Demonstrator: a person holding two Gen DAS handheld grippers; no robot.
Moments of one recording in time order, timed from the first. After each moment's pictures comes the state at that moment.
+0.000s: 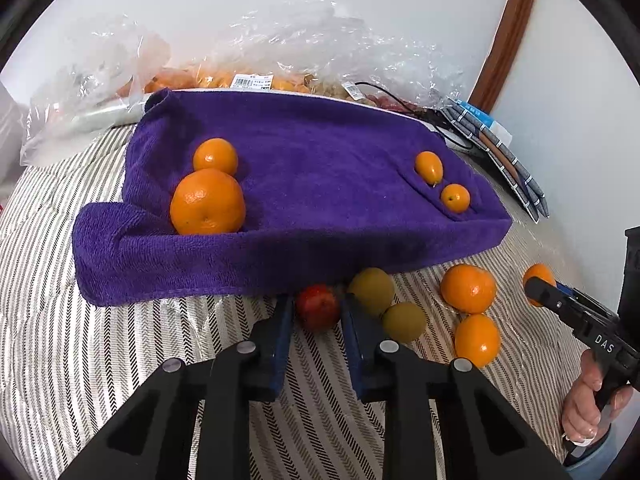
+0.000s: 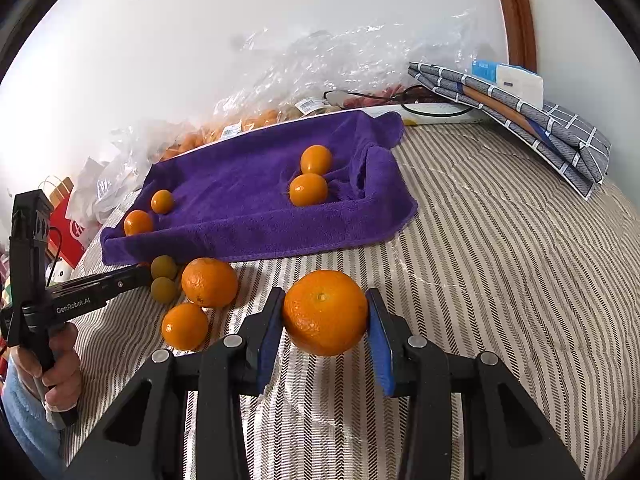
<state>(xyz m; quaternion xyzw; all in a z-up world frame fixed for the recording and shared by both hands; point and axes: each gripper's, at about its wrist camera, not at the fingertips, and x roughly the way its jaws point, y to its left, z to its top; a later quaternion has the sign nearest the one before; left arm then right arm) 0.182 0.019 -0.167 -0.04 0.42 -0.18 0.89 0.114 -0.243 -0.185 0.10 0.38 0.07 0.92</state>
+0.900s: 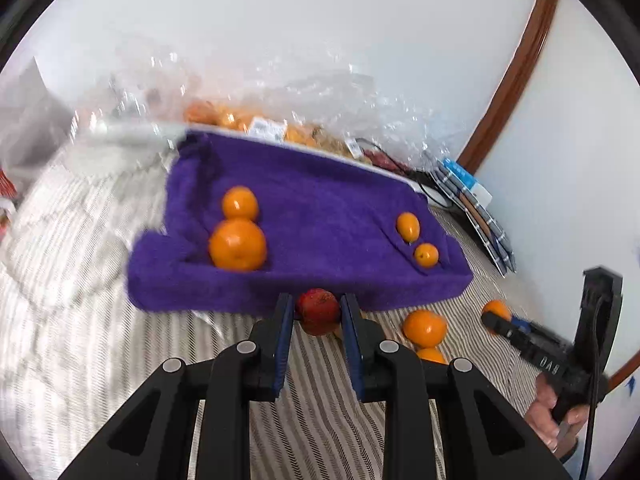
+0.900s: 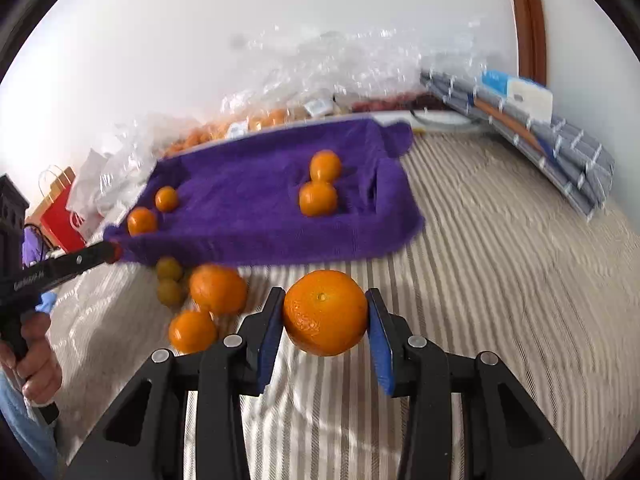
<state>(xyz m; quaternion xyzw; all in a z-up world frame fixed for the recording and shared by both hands) 0.160 0.056 -0.119 -0.12 0.37 -0.18 0.90 0.124 -0.237 -0.165 0.07 0.38 0.07 0.92</state>
